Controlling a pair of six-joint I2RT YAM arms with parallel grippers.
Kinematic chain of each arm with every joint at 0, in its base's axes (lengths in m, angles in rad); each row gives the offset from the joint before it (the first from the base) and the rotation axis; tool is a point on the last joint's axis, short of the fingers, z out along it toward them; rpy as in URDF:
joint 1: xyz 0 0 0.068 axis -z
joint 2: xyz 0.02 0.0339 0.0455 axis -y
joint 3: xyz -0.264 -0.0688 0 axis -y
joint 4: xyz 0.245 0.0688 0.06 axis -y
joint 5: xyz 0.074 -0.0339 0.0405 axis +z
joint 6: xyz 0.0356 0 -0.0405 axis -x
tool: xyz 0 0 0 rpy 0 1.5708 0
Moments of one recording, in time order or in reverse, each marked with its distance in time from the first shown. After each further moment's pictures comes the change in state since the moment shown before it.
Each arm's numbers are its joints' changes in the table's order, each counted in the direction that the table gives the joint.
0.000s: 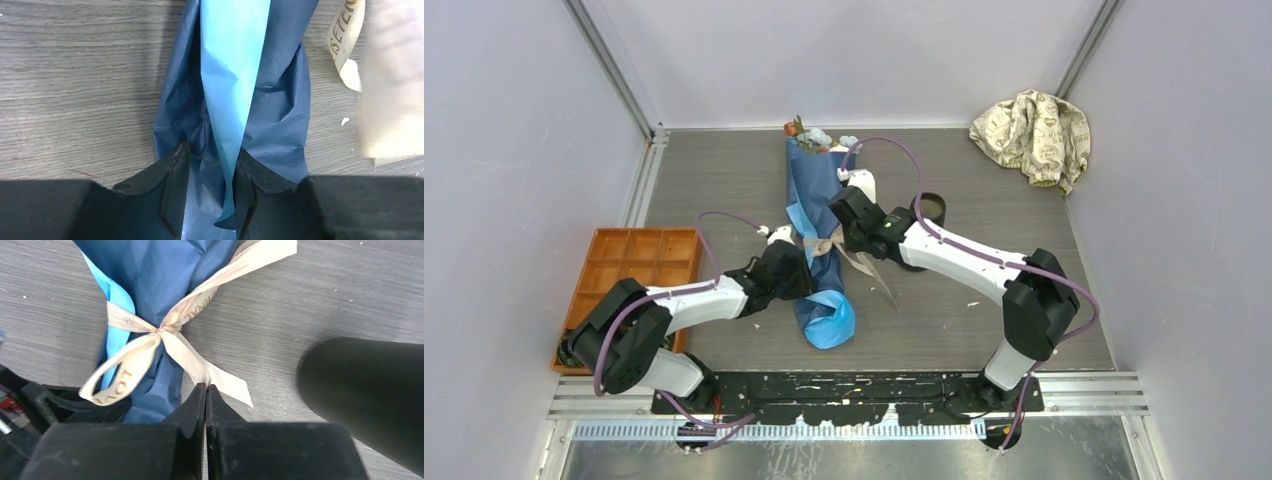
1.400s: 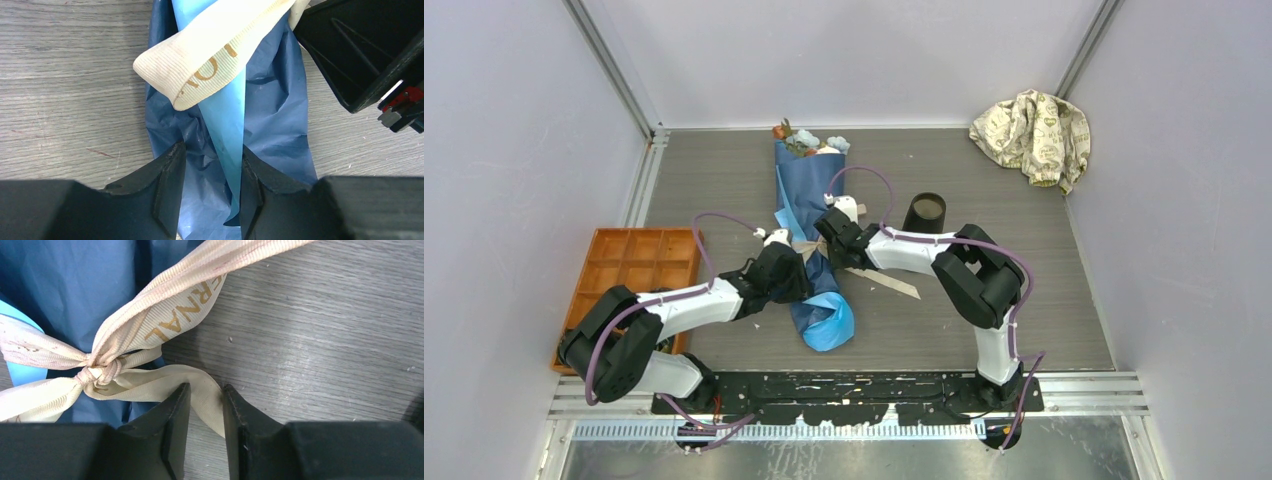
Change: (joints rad) left arm -0.007 0.053 -0.015 -0.066 -0.005 -0.014; right arm 0.000 -0.305 -0.036 0.233 0.086 -0.038
